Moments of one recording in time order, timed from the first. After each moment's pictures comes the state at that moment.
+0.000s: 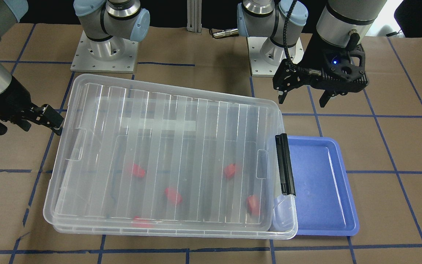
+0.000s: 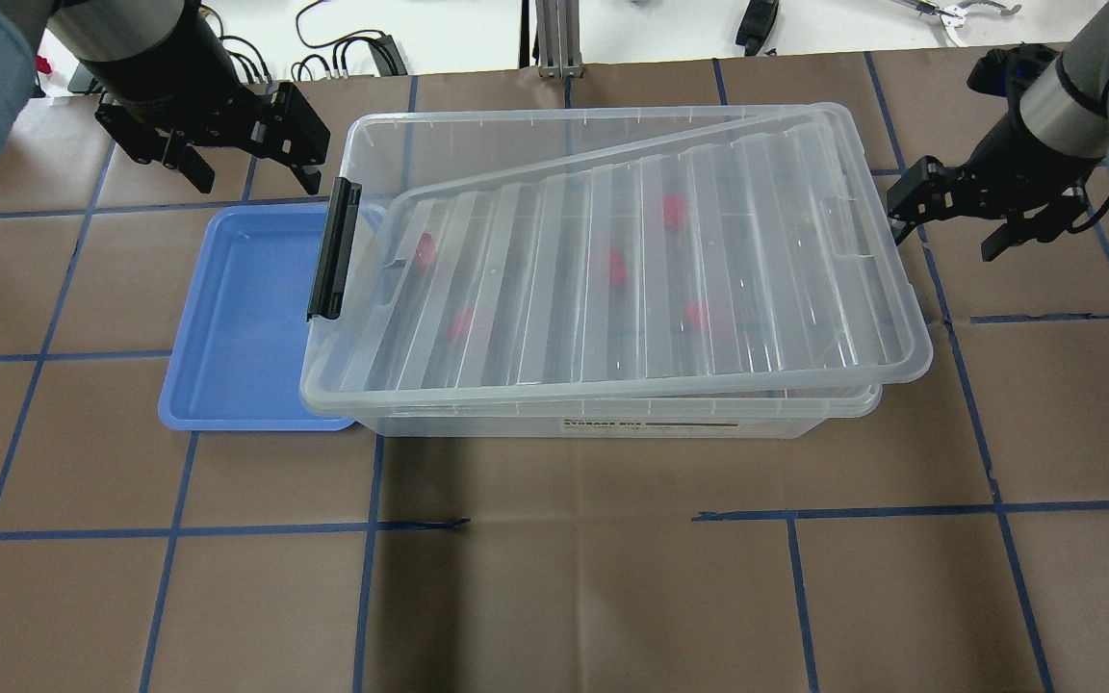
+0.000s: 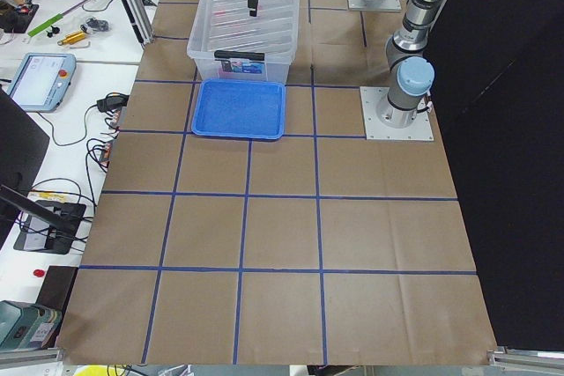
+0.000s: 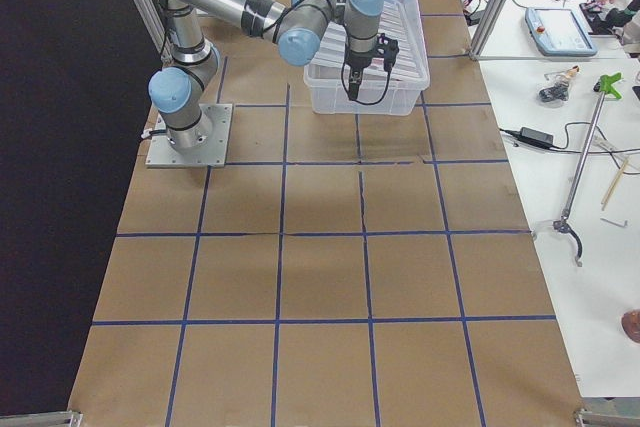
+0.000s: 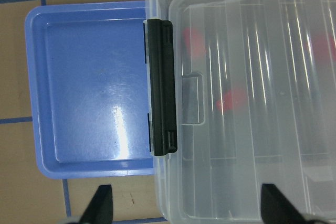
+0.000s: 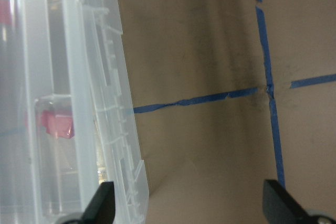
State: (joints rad) left arm -1.56 -1.62 -1.47 -1.55 1.56 0.08; right arm 1.28 -1.50 1.72 -1.81 -1.48 -0.13
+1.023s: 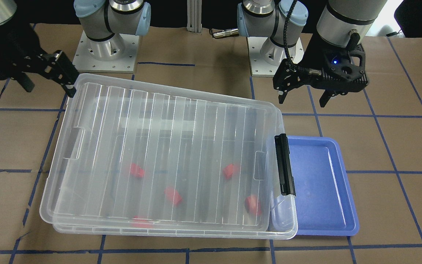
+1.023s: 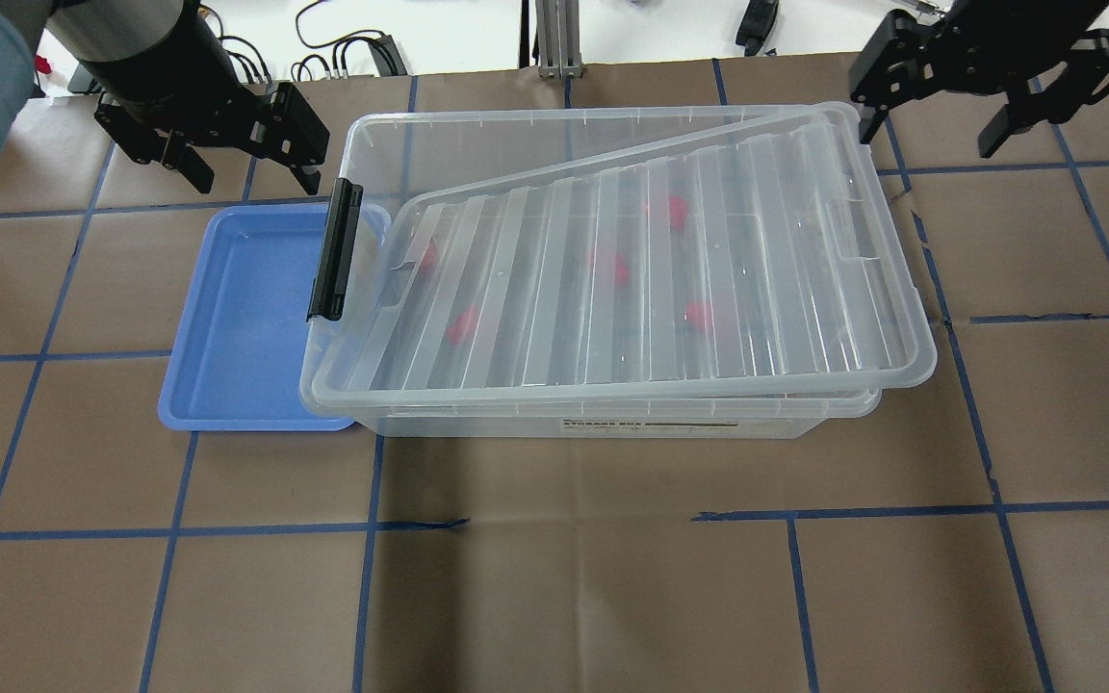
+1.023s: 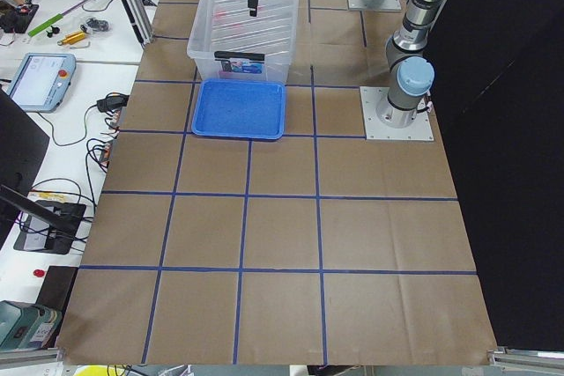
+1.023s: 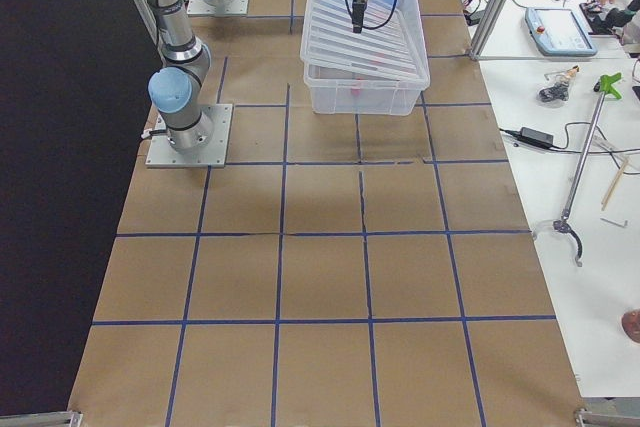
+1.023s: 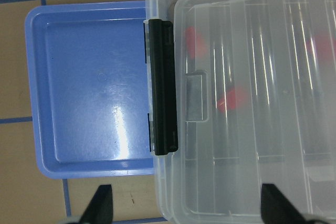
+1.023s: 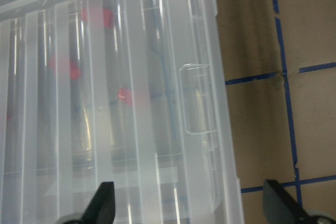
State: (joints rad) left arm -1.56 -1.61 -1.47 -1.55 1.56 0.08; right arm 1.51 -1.53 1.41 -1.49 -1.52 0.11
